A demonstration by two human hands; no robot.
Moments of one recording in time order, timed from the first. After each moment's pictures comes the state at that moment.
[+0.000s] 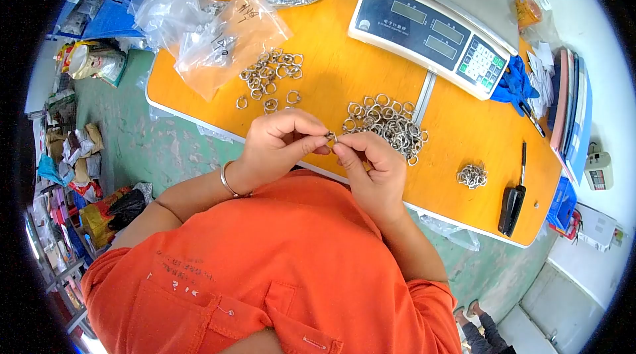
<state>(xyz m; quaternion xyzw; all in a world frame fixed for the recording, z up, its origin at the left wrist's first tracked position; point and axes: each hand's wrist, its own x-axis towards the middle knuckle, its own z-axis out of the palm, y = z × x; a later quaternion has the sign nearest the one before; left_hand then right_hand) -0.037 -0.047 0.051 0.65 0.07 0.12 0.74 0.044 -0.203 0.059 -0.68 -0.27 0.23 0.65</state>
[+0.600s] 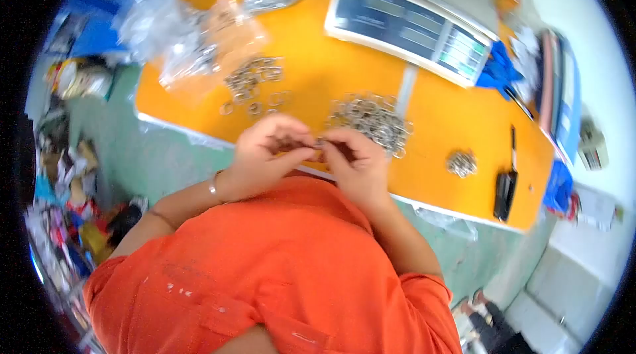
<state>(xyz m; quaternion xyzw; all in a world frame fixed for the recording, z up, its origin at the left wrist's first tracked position) -0.043 -0.054 0.054 0.62 0.05 0.07 0.78 0.040 -0.207 0.046 -0.63 -0.18 0.29 0.70</state>
